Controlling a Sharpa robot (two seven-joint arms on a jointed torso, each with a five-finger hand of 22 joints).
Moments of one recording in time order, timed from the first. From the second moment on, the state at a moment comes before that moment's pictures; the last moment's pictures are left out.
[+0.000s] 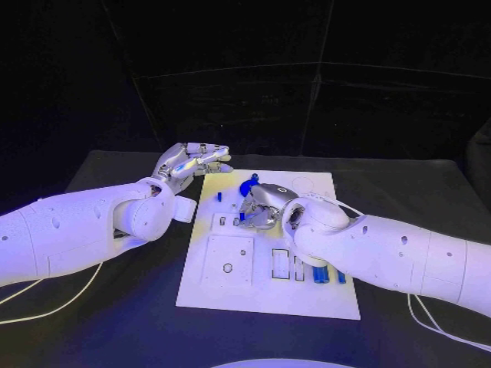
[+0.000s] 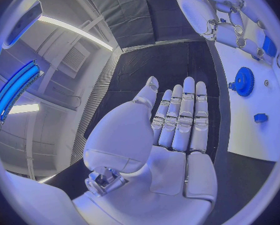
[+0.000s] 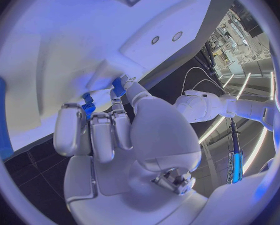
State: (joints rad) left arm 1.24 -0.85 -0.16 1.44 0.06 -0.24 0.55; left_hand 1.35 0.09 -0.04 -0.07 0.06 1.00 0.22 0.09 0.07 1.11 0.16 0.08 0.07 1.15 0.11 0.17 0.20 0.18 0.91 0.23 0.26 0.08; right arm 1.13 -0.42 -0.06 1.35 -1.47 -0.30 -0.27; right_hand 1.31 0.05 0.19 -0.09 0.15 1.09 0.14 0.07 0.07 1.47 0.03 1.44 1.31 1.46 -0.03 1.54 1.31 0.09 1.39 0.07 1.44 1.19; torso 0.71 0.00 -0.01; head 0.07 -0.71
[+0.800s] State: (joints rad) left arm 1.24 -0.85 -0.16 1.44 0.06 -0.24 0.55; left_hand 1.35 0.09 -0.04 -0.07 0.06 1.00 0.22 0.09 0.07 1.11 0.16 0.08 0.07 1.15 0.11 0.16 0.20 0.18 0.91 0.23 0.26 0.08; right arm 1.12 -0.43 -0.06 1.36 -1.49 -0.30 -0.28; right_hand 1.27 0.00 0.21 -0.10 0.17 1.04 0.14 0.07 0.06 1.46 0.05 1.41 1.31 1.47 -0.03 1.53 1.31 0.09 1.38 0.08 1.43 1.19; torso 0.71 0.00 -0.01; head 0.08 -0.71
